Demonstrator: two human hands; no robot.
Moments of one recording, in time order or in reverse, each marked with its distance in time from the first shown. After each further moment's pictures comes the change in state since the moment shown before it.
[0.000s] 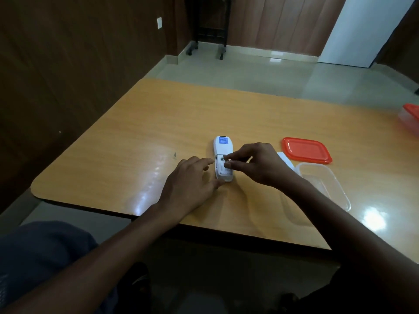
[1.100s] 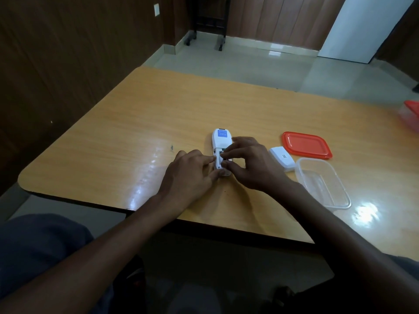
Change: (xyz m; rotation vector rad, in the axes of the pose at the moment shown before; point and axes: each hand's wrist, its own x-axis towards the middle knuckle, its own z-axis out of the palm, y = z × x) left_hand 0.008 -0.003 0.010 0.008 0.046 0.029; right_hand -0.008 -0.004 0.020 -0.193 0.043 -0.133
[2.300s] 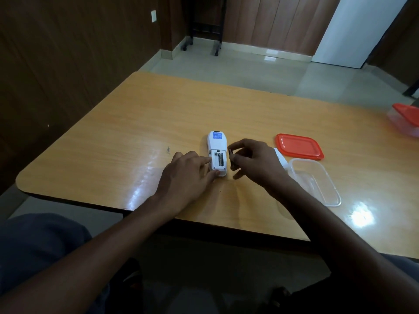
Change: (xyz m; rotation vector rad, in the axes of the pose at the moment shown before) left_hand -0.004 0.006 -0.004 0.058 -0.054 -0.027; right_hand -0.009 -0.016 -0.021 0.447 0.023 0.527
